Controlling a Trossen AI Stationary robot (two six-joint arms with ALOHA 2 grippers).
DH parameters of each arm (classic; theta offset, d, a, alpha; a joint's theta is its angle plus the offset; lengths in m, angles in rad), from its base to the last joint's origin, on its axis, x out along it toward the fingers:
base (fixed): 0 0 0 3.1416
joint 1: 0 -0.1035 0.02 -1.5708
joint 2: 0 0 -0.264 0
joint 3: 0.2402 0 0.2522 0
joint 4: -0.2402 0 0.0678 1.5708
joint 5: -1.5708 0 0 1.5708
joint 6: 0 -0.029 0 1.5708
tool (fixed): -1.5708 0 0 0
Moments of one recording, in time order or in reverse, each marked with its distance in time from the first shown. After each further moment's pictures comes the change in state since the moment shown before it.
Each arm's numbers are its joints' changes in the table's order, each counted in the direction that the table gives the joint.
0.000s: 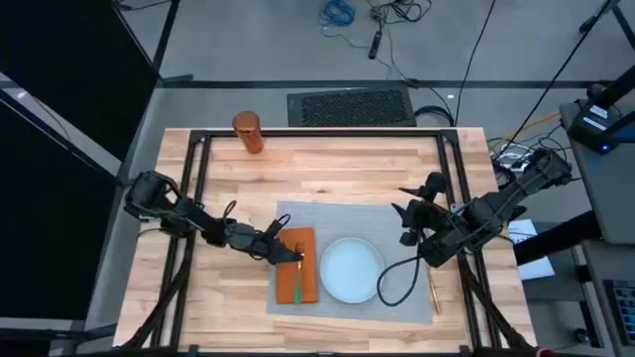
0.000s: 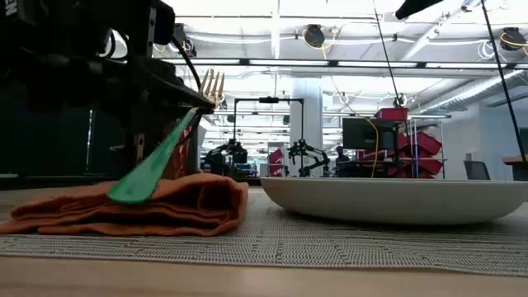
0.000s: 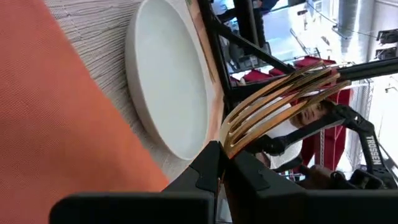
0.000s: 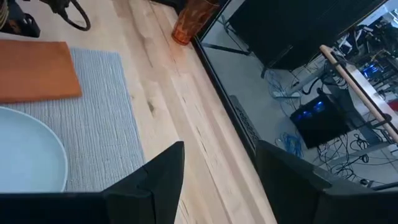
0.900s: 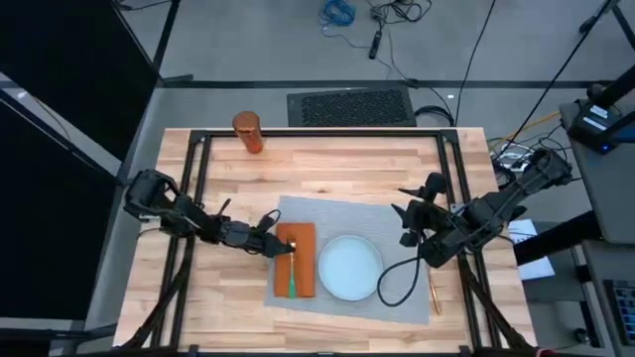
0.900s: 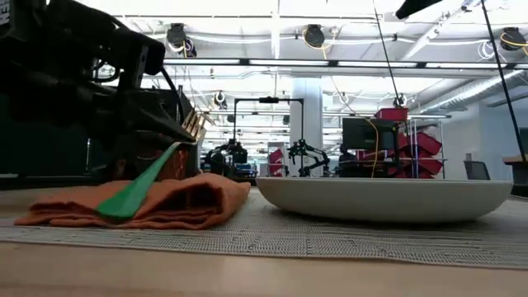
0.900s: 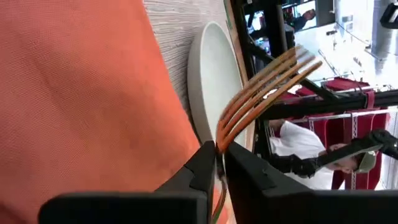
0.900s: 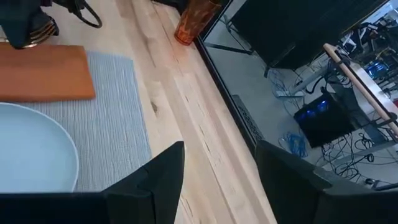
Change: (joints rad) left arm -0.026 0.003 -0.109 0.002 -0.082 0.019; right arm -0.003 0.000 0.000 0.005 -0.007 -0.013
